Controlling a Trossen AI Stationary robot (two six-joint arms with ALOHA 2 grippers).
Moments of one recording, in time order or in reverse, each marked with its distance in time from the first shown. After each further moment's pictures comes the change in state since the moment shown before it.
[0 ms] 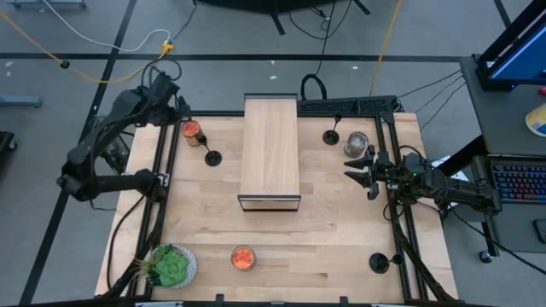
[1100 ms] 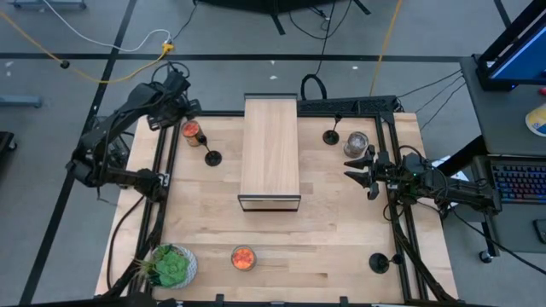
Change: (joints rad) left arm 0.002 0.147 0.000 0.076 0.129 -0.242; right arm 0.000 0.000 0.000 0.000 0.000 -0.003
